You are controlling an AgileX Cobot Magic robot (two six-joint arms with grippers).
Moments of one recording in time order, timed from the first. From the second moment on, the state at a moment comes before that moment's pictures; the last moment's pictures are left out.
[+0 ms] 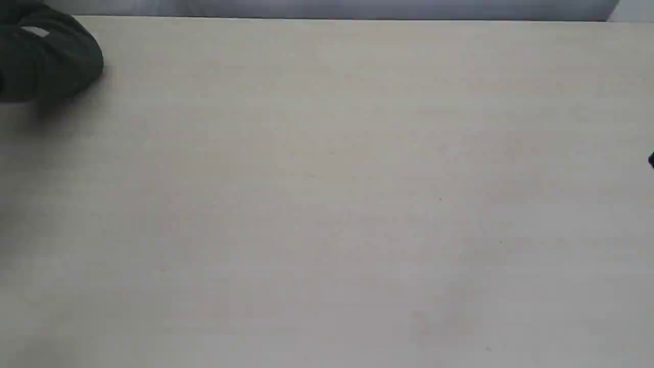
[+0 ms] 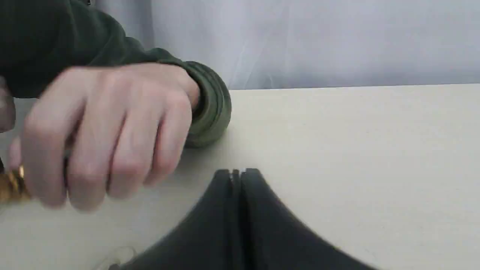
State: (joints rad) left arm 0.00 0.00 0.00 0.07 0.26 -0.07; right arm 0.54 0.14 -0.27 0.17 0.20 0.10
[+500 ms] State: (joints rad) left arm 0.00 0.00 0.00 0.07 0.26 -0.07; right arm 0.54 0.00 -0.08 0.17 -0.01 0.00
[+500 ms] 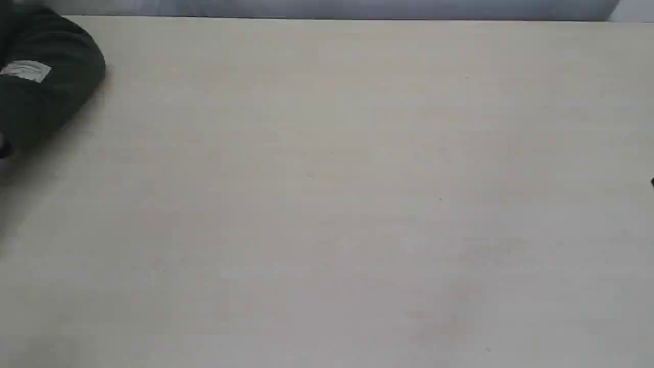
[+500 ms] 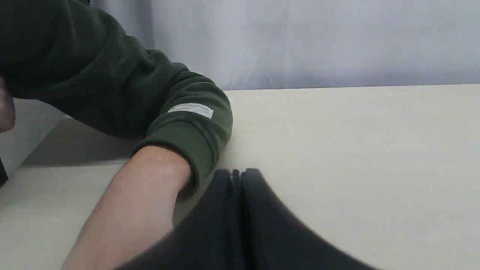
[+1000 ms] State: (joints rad) left arm 0.00 0.00 0.00 0.07 0.26 -0.07; right arm 0.54 0.00 0.00 0.17 -0.02 -0.14
